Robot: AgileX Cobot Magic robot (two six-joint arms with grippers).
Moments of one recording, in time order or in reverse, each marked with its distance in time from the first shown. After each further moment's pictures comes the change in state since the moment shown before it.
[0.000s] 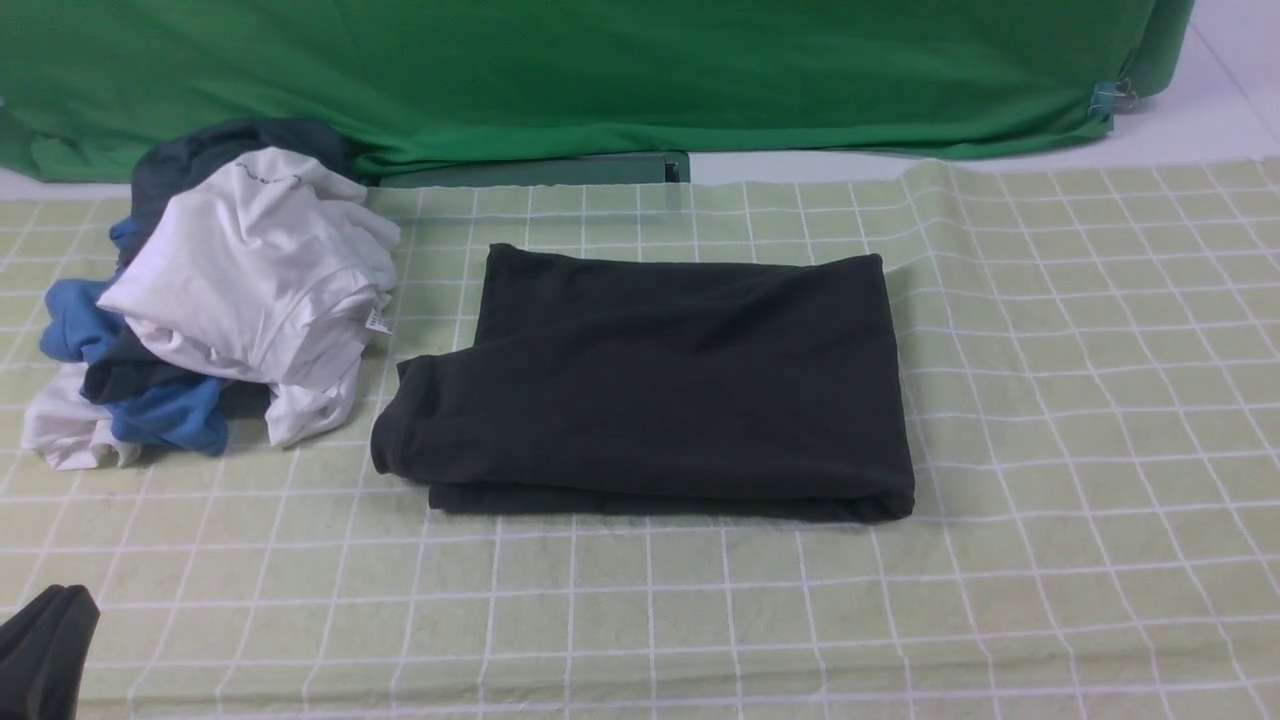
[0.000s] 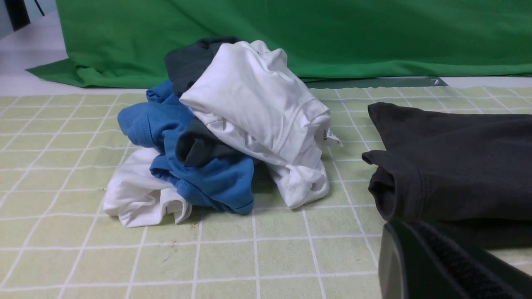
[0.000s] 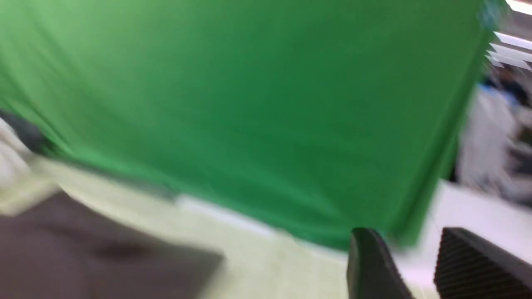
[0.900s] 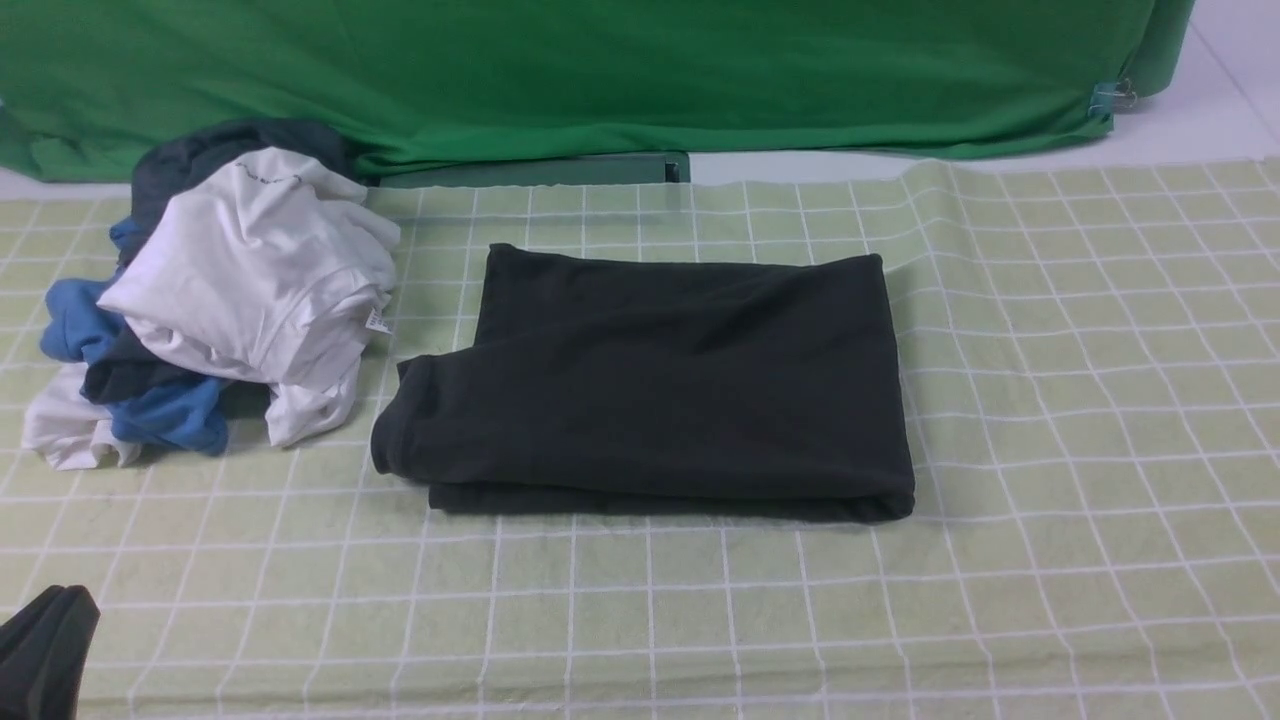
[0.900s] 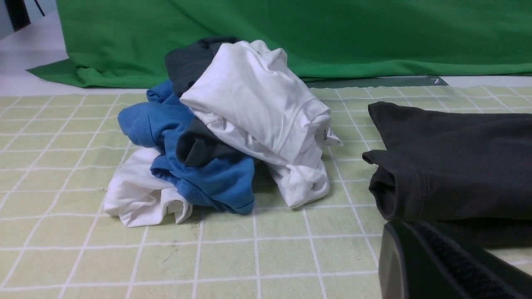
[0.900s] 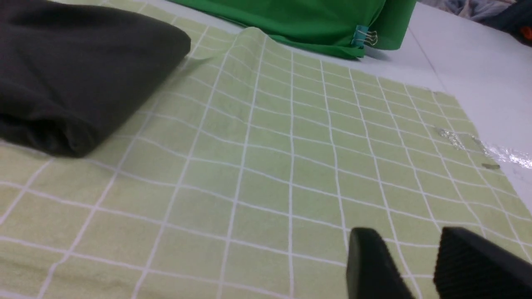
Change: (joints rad) right arm -0.151 -0.219 0.310 -0.049 0.171 0.034; left arm 0.000 0.000 0.000 0.001 0.002 -0.001
